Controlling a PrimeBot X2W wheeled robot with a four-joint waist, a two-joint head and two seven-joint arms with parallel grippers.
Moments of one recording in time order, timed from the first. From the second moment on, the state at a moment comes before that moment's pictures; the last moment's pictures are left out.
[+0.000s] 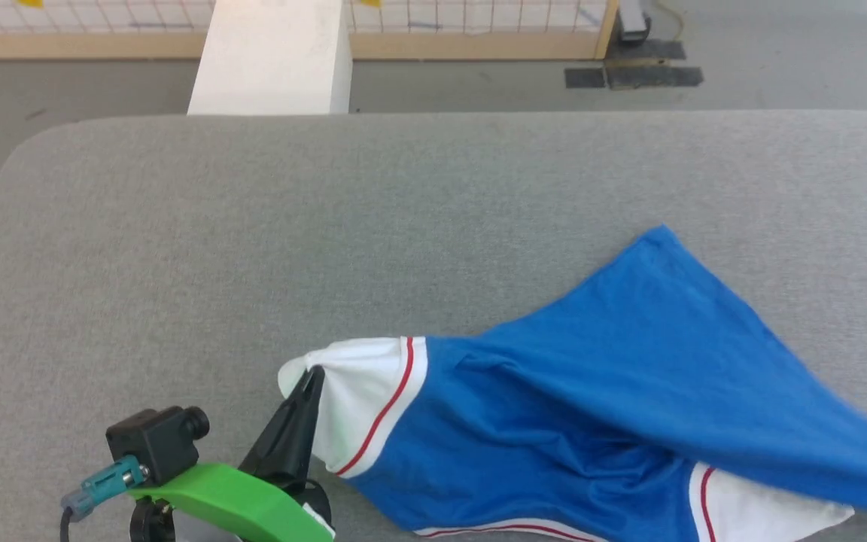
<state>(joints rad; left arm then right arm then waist) 0.16 0.20 -0.26 -0.46 -0.68 0.16 0.21 0.14 -0.05 -0.75 -0.19 0.55 0.13 0.76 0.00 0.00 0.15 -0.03</state>
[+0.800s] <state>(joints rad) 0.17 0.22 -0.29 -0.48 -0.70 0.18 0.25 0.15 -0.05 -0.56 0.04 0.50 0.13 0.47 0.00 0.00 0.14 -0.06</state>
